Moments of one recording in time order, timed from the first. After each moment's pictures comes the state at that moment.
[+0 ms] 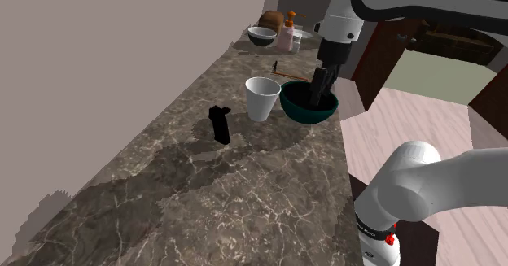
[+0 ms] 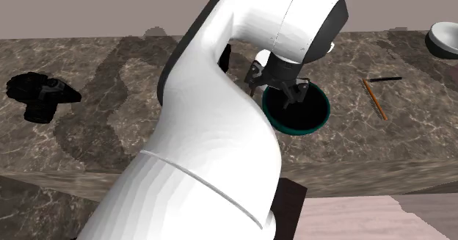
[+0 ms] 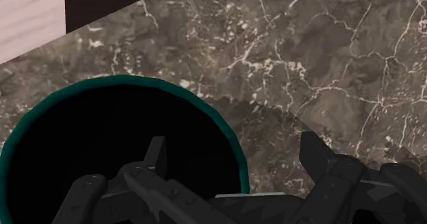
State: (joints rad) arm -0.01 -0.76 -0.02 -2.37 0.06 1.50 -0.12
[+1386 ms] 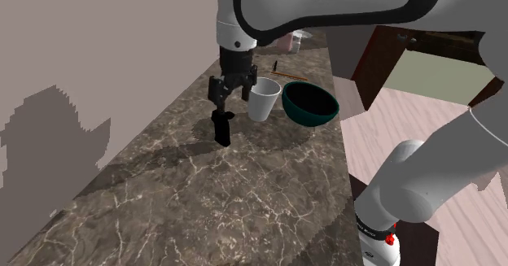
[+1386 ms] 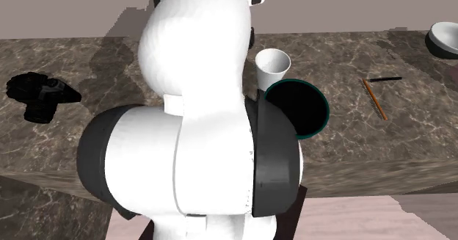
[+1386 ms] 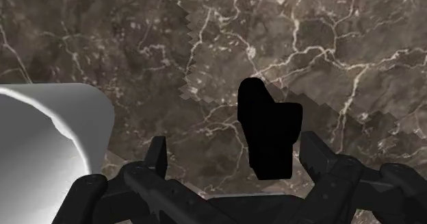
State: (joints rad) arm 0.05 -0.23 0.34 -2.01 0.09 1.76 0.32
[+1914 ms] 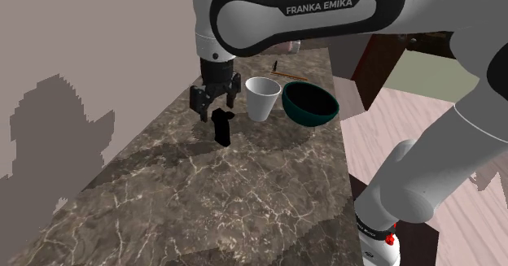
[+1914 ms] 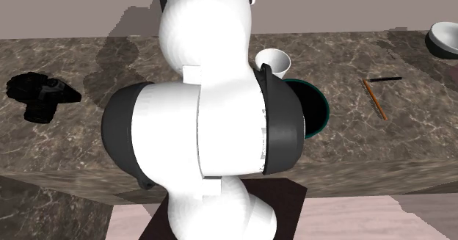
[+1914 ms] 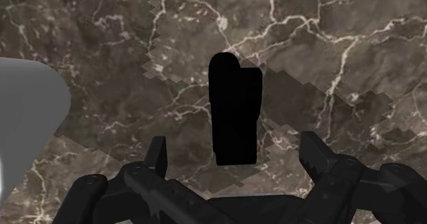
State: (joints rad) arm 0.07 -0.11 0.39 -1.95 0.04 1.83 0.41
